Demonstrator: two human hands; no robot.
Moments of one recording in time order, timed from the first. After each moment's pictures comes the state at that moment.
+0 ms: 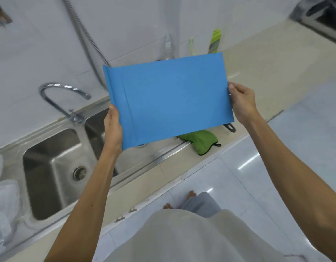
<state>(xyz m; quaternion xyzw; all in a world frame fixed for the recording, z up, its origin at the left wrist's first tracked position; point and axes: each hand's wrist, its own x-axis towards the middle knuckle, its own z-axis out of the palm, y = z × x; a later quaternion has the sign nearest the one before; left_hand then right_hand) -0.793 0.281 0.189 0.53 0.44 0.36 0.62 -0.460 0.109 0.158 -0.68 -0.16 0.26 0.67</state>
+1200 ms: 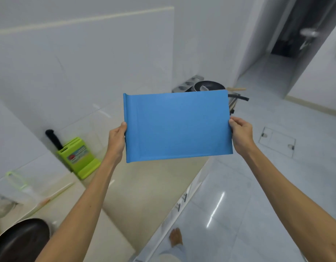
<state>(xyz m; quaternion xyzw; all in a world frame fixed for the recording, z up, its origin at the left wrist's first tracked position) -0.012 0.161 0.212 0.64 0.28 0.27 0.66 0.194 -0.163 0.230 -0.72 0.00 0.04 0.69</state>
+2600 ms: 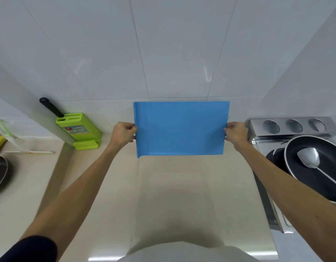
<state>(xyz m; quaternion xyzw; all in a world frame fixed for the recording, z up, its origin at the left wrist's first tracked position) 0.280 0.317 0.101 0.58 0.65 0.25 0.42 0.688 0.245 0.079 -0.82 -0.30 0.32 0.37</state>
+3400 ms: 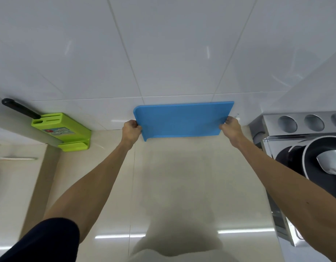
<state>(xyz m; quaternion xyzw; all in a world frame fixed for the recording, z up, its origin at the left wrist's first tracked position) 0.321 0.412 -0.027 0.48 0.71 0.24 0.46 0.705 0.330 -0.008 -0.80 -0.28 0.43 0.31</state>
